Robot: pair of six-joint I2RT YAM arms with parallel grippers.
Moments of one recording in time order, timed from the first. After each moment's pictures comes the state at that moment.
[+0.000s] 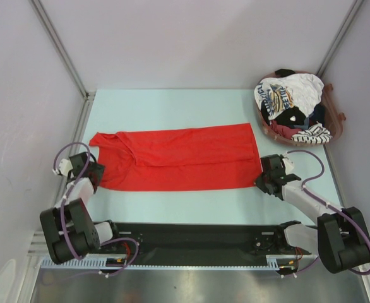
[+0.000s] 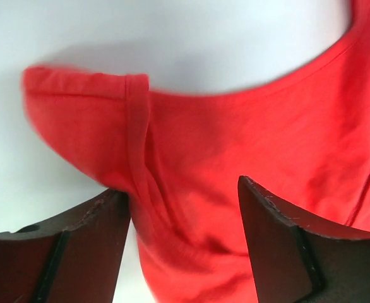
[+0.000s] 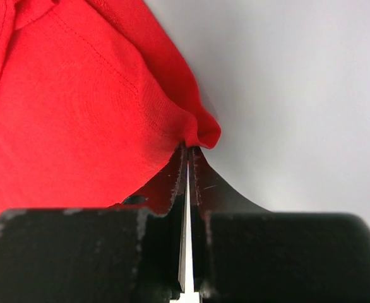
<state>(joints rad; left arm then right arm) 0.38 1.18 0.46 -0.18 -0.19 -0.87 0.27 1.15 0.45 -0.31 0.22 0.95</state>
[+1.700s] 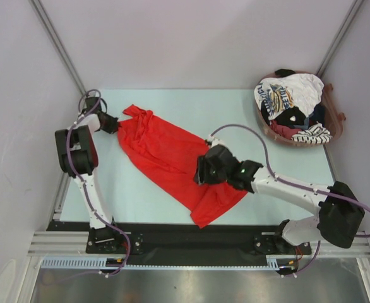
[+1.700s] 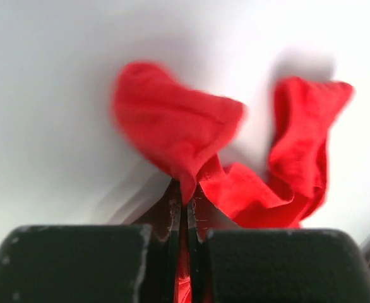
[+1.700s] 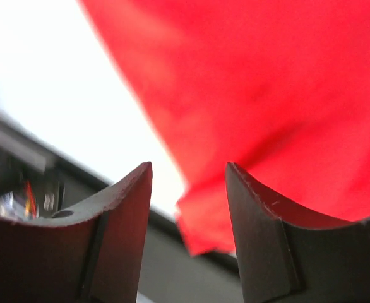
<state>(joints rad) 0.17 2.24 1.66 -0.37 0.13 -0.90 1.00 1.35 0.90 -0.34 0.11 0.76</state>
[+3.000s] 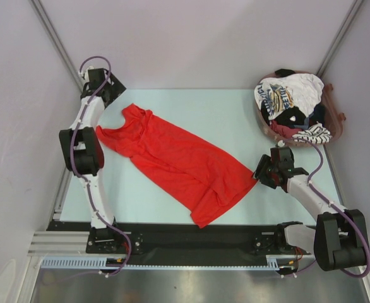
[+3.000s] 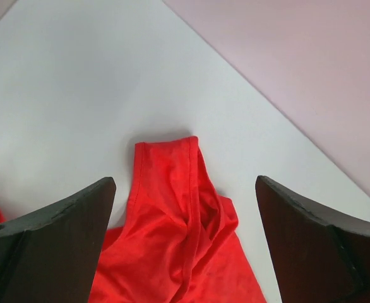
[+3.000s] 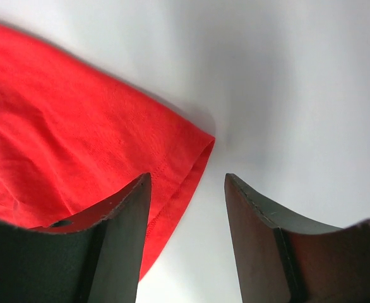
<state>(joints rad) 0.11 2.15 1.90 -0.36 -0.07 -0.63 0.14 1.15 0.55 -0.35 -0.03 0.58</state>
